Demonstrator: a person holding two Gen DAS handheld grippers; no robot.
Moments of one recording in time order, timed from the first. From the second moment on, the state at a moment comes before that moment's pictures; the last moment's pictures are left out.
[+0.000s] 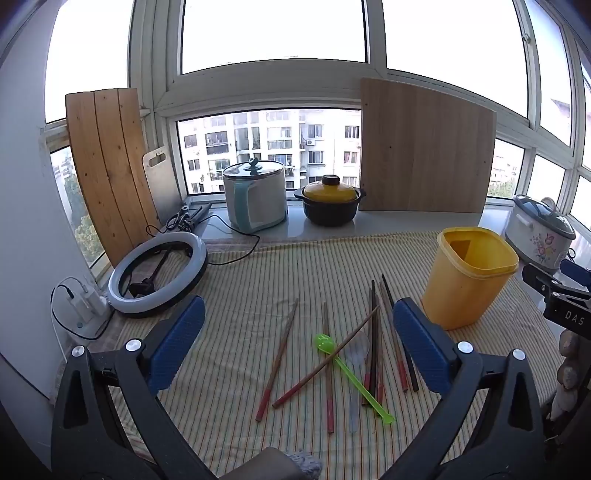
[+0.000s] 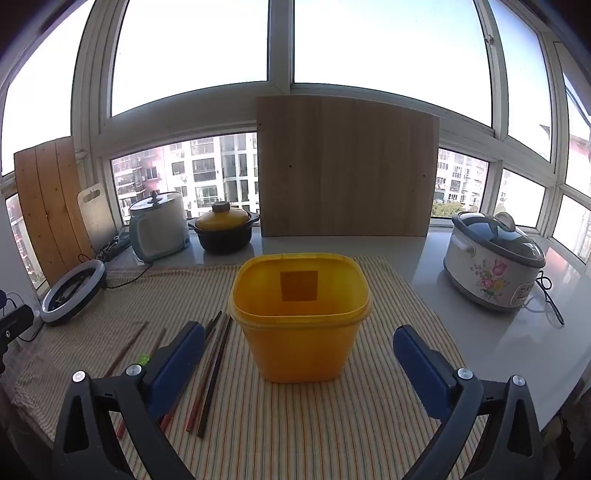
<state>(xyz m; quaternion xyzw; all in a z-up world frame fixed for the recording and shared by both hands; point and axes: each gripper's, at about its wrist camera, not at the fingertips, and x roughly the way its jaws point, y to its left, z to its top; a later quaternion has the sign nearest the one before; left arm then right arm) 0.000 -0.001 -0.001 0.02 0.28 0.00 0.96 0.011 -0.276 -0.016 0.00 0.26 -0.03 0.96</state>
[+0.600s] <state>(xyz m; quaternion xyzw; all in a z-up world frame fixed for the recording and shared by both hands) -0.002 -0.009 -0.001 0.01 0.27 -0.01 0.96 0.009 -0.279 -0.015 0.01 0.26 -0.03 0.96</state>
